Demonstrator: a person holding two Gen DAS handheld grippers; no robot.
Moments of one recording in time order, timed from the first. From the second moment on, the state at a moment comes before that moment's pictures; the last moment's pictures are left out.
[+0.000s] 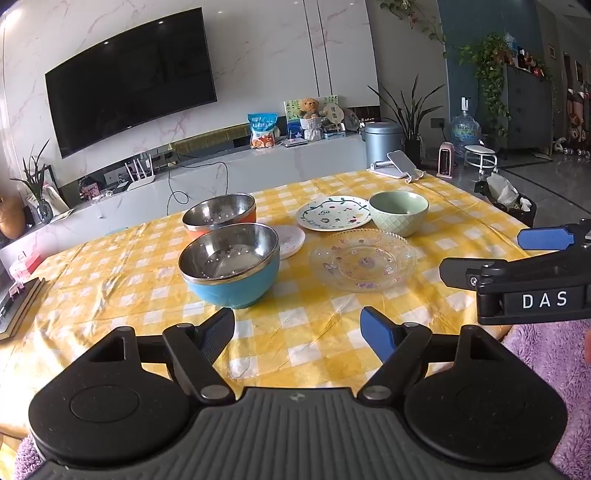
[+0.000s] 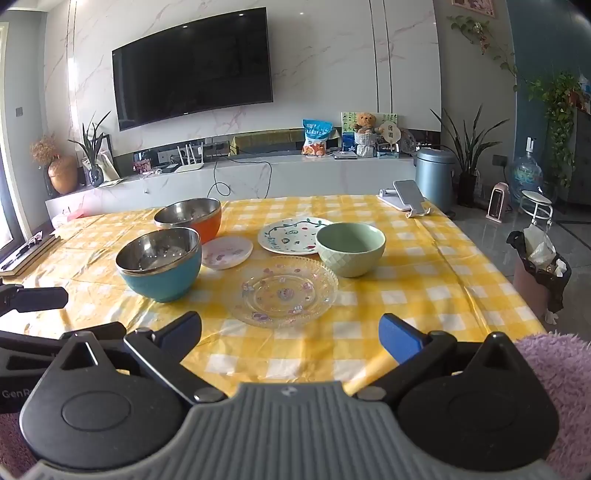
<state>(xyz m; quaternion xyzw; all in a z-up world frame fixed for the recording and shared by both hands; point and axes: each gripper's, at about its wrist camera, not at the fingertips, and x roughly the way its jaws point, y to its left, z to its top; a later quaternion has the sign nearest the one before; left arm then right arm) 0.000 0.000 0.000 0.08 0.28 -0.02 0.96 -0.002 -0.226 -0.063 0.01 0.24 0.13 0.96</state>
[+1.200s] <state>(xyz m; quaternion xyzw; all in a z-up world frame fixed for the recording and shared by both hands) -0.006 -0.018 -0.003 0.10 0.29 -0.03 0.95 -0.003 -0.225 -0.063 0.01 0.24 0.13 0.96</state>
